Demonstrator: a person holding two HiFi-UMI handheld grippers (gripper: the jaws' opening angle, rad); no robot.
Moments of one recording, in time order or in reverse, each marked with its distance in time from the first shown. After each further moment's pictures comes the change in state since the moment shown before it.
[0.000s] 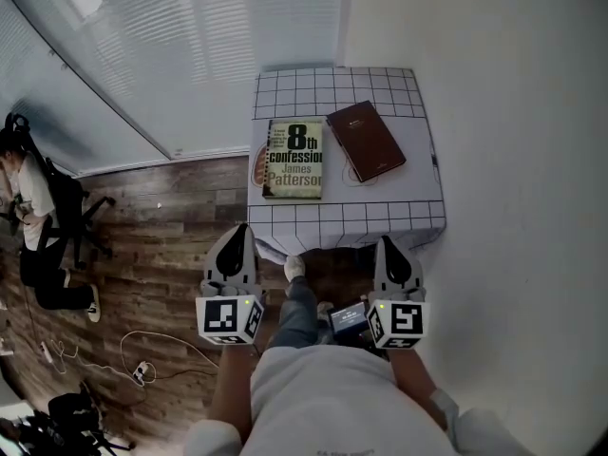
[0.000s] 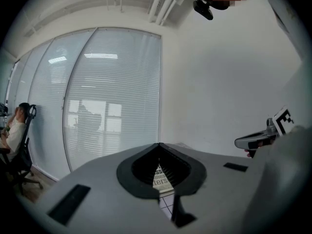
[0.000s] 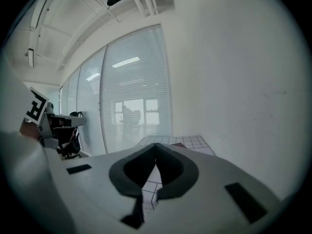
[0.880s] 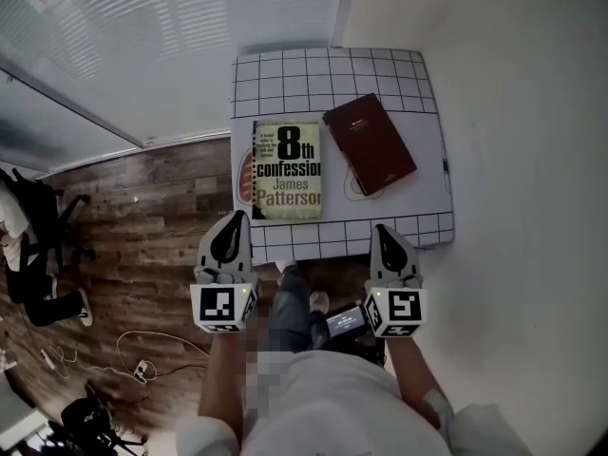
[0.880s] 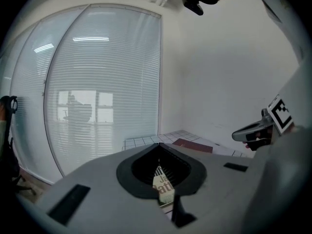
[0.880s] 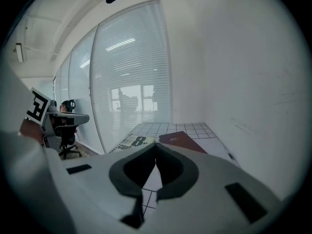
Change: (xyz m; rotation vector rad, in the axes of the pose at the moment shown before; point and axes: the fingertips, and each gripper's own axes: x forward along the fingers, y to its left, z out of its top) left arm 0.136 0.052 -0.056 0.023 0.137 -0.101; right arm 0.131 -0.015 -0.037 -0.007 0.179 -0.024
